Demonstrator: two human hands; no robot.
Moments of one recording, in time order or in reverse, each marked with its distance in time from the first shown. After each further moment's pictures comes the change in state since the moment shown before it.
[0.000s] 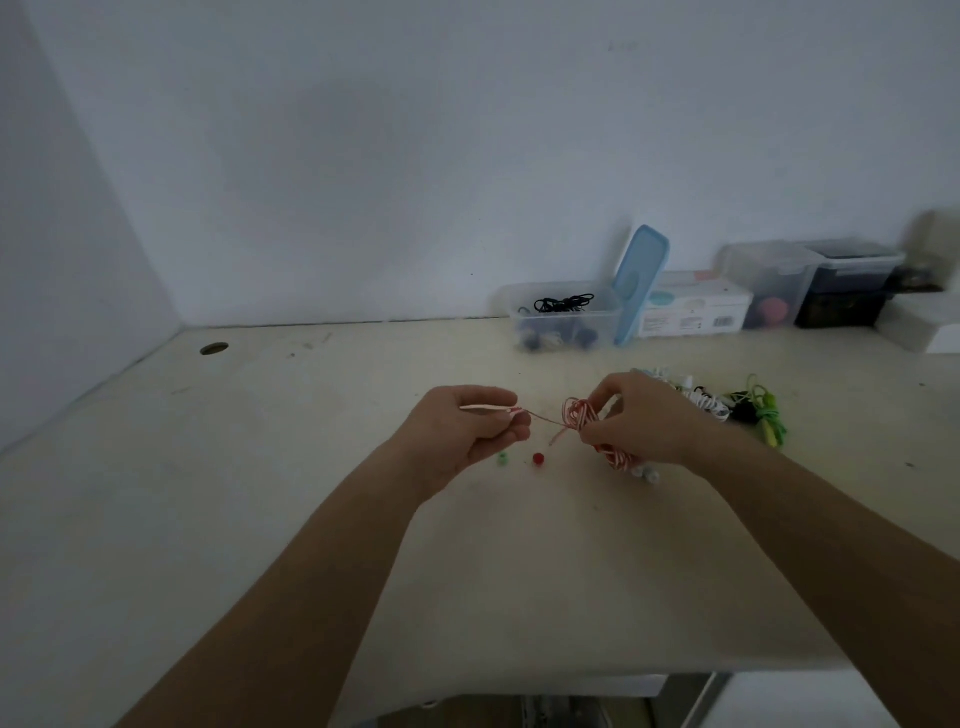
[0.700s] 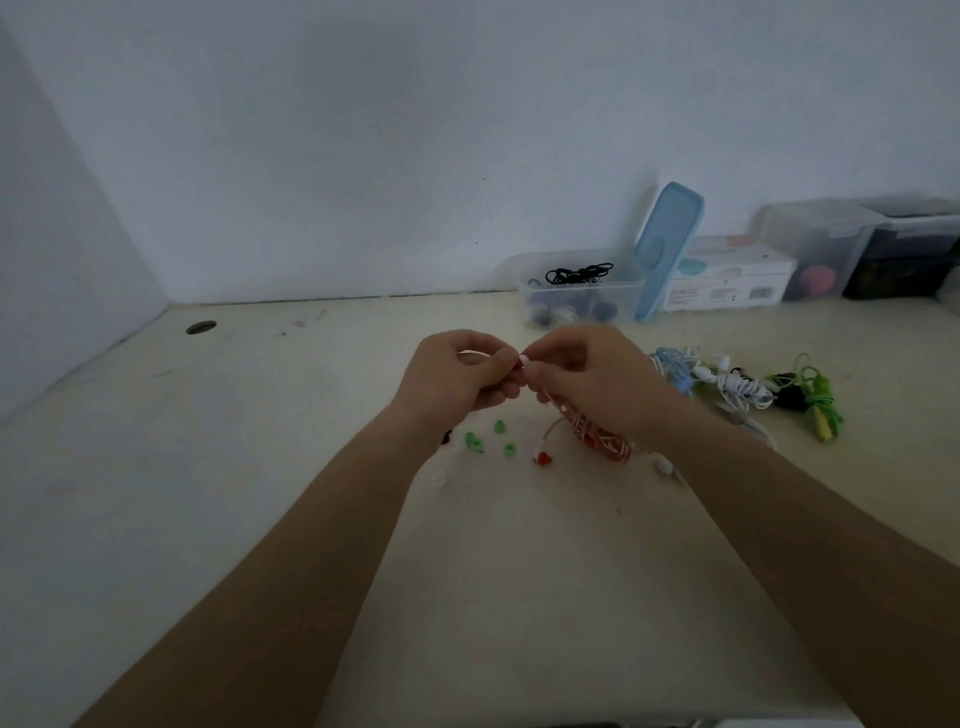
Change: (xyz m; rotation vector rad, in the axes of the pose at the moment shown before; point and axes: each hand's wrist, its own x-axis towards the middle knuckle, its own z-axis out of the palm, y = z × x) left_hand 0.037 0.009 -0.005 0.302 0.122 0.223; right_hand 0.039 -0.027 0.034 0.288 0.071 -0.401
